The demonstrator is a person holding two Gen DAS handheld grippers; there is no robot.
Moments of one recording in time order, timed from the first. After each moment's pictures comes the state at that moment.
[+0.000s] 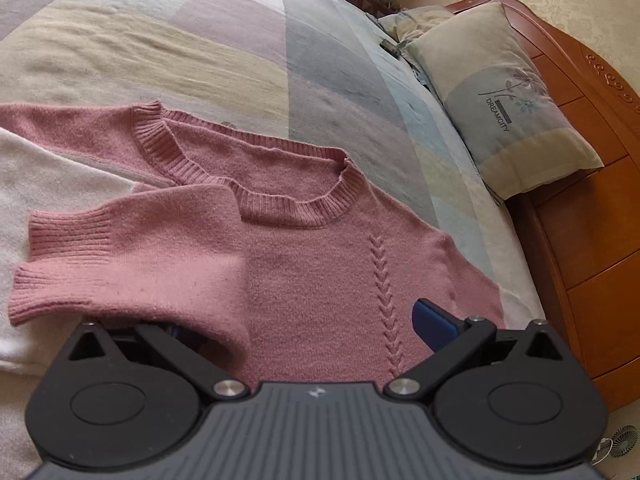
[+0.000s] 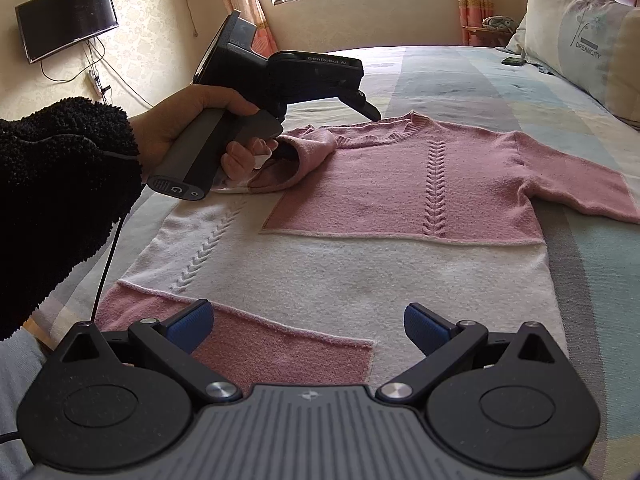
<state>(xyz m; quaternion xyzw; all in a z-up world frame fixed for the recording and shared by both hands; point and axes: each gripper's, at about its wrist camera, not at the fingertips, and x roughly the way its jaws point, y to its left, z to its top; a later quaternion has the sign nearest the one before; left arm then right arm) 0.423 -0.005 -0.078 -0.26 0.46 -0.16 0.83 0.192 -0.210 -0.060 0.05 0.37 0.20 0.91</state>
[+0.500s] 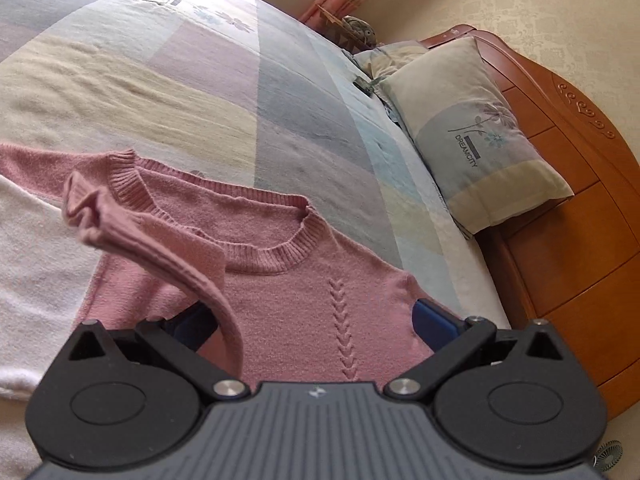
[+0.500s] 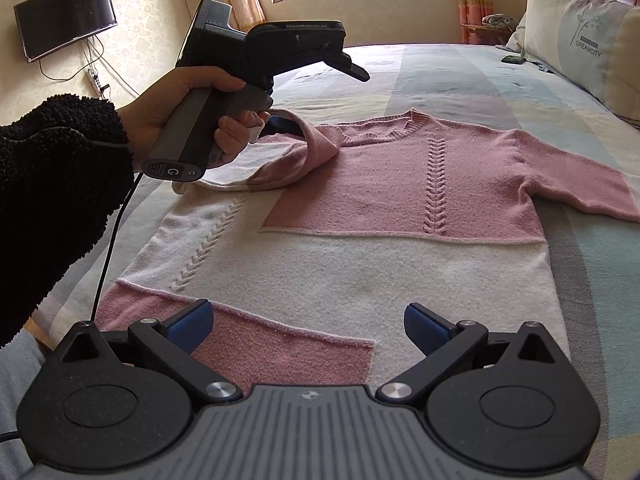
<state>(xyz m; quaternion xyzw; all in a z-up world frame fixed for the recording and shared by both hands) 0.432 -0.028 -0.053 -0.26 0.42 -0.20 0.85 0.195 -0.208 -0.062 0.04 0.37 0.20 0.91</state>
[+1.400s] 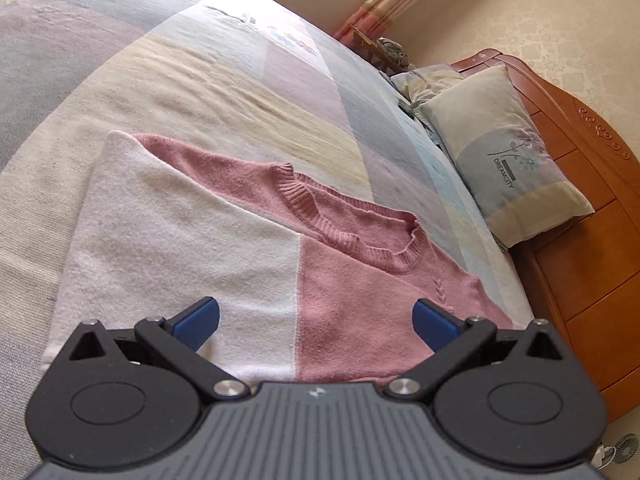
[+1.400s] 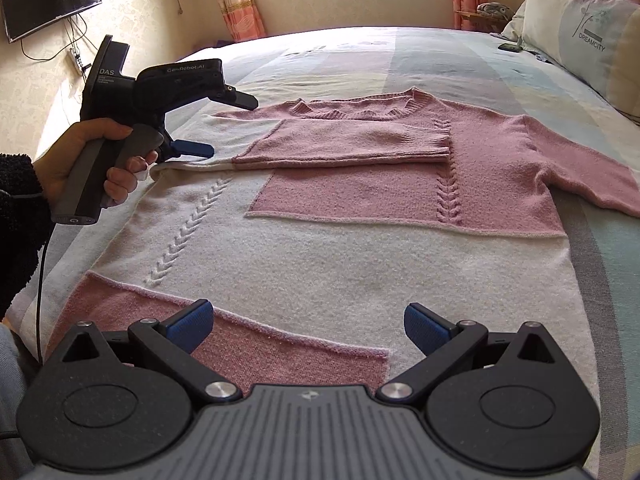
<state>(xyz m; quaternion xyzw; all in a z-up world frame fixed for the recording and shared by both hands) 0.397 0.099 -0.087 -0.30 0.39 -0.17 0.85 0.219 -0.181 -0.084 0.02 0.40 0.18 0.90</state>
